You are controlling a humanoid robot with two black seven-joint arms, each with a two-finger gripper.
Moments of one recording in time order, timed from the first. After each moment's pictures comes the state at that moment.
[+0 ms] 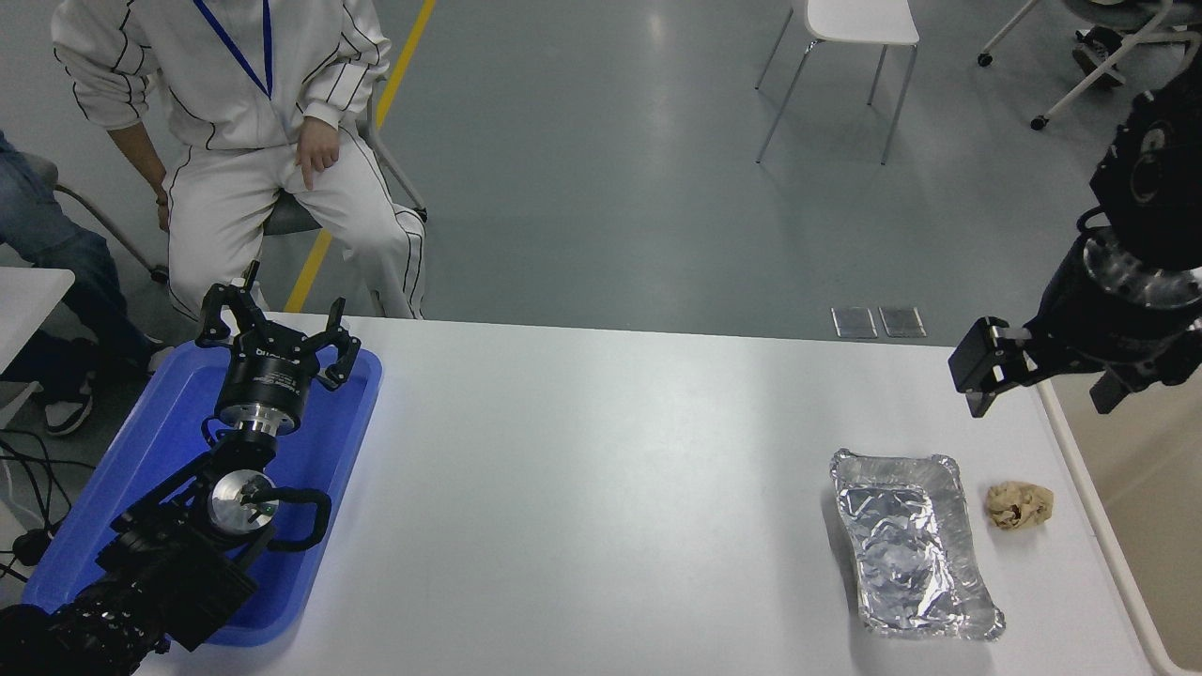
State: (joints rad) left arm -0.62 0.18 -0.87 -0.41 -0.09 -0.55 -0.51; right arm 2.21 -0.28 -1.50 1.48 -0.17 0.63 -0.03
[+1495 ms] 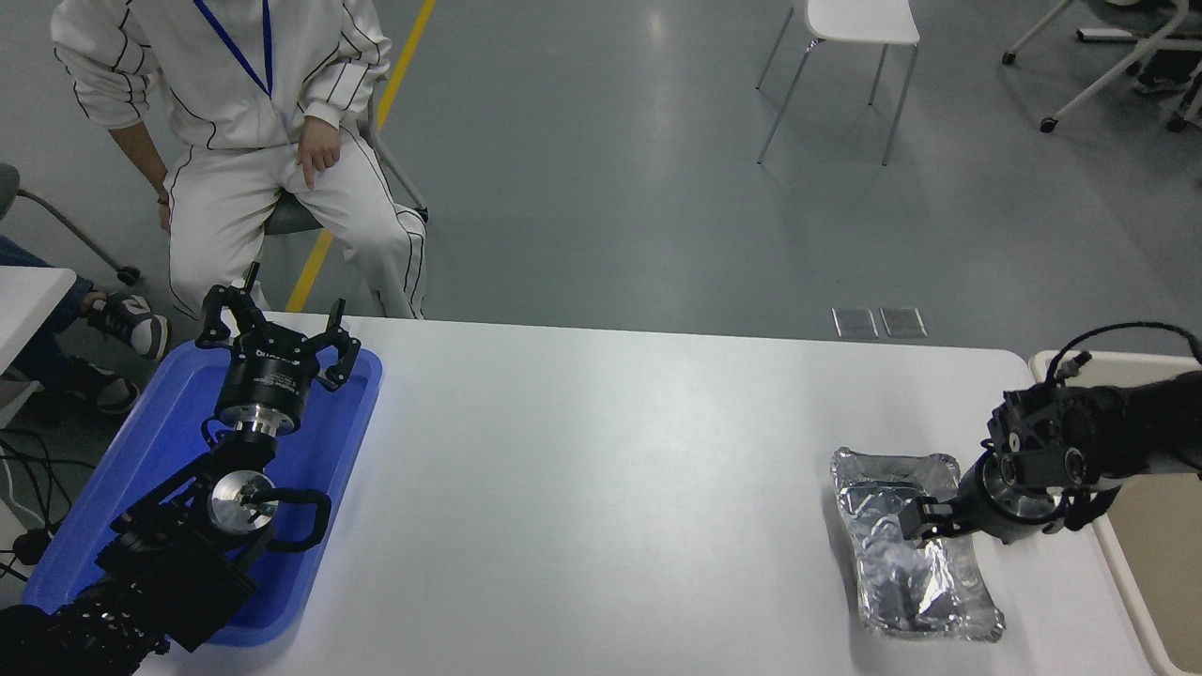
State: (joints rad) left arm -0.62 0.18 -0.87 -0.41 -0.09 -0.55 -0.51; right arm 1.30 -0.30 -1.24 0.95 -0.36 0.30 -0.03
